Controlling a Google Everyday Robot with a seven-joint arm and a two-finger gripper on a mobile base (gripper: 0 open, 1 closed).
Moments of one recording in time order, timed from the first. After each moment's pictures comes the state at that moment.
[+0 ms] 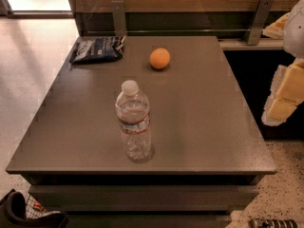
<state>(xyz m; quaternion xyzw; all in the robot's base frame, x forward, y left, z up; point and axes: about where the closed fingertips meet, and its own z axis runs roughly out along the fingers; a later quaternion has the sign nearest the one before) 0.438 -0.212 0.992 -0.60 0.78 -0.05 0.18</state>
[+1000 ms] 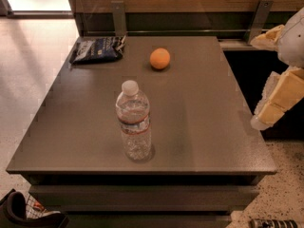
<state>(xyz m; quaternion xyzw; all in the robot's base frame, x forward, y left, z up) 0.441 -0.196 0.974 -0.60 0.76 0.04 0.24</state>
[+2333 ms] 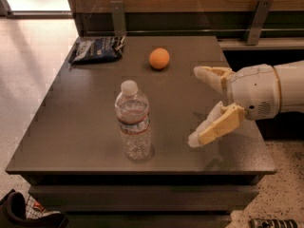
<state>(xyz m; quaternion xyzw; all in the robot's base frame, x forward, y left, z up) 0.433 -0.083 0.932 -0.53 0.64 0.34 0.44</state>
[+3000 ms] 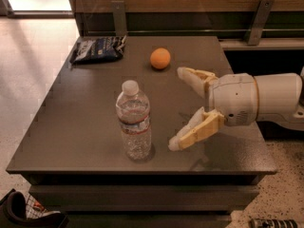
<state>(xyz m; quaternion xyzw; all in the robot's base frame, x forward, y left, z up) 0.433 -0.045 0.930 -0.53 0.58 0.37 0.49</state>
